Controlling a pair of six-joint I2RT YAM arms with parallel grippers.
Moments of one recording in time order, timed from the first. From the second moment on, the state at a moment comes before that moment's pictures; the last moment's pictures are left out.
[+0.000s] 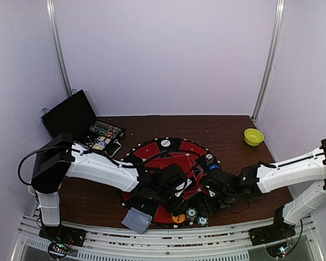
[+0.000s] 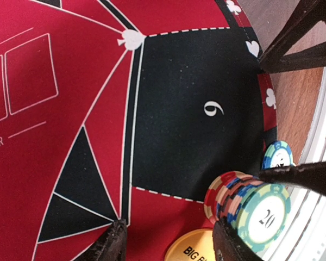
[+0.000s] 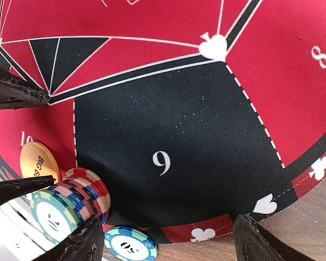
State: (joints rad) left arm -1.24 1.99 1.27 -0.29 0.09 -0.37; right arm 1.11 1.40 0.68 -0.49 0.06 0.76
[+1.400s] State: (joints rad) left arm -1.17 1.20 0.98 -0.59 0.12 0.28; right arm 0.86 1.24 0.91 -0.57 -0.03 0.37
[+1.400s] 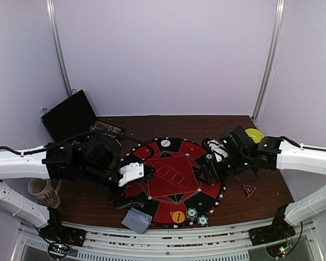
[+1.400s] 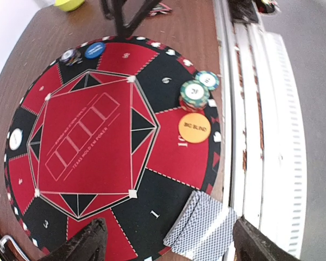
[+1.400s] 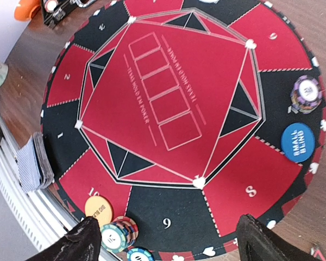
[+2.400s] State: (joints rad) left arm -1.31 1.46 0.88 -0.69 0.05 0.65; right arm 0.86 1.24 0.79 -0.41 -0.12 0.32
